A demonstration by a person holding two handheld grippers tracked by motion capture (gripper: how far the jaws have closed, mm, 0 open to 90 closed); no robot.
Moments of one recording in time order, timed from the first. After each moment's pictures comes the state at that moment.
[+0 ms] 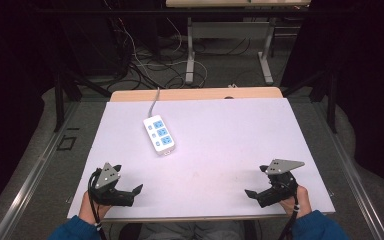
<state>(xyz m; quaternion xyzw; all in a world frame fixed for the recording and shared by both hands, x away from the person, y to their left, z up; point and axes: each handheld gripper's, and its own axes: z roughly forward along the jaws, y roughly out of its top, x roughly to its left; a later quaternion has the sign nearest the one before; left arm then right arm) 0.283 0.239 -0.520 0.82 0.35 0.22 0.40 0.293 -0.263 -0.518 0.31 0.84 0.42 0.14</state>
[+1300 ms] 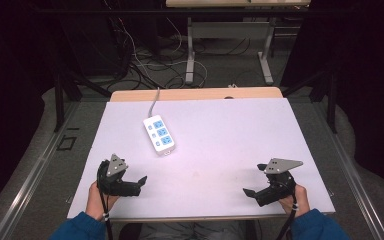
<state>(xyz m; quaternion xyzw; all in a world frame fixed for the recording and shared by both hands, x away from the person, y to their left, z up) 0.305 0.220 -0.514 0.82 0.39 0.23 0.36 0.297 -0.261 -0.519 0.29 0.85 0.42 0.14</state>
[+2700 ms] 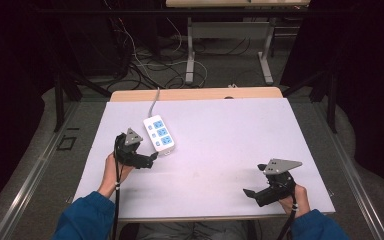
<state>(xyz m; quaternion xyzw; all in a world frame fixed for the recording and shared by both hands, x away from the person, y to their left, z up) 0.393 0.193 -0.511 0.83 0.37 0.23 0.36 0.296 -0.259 -0.519 0.29 0.85 0.42 0.15</state>
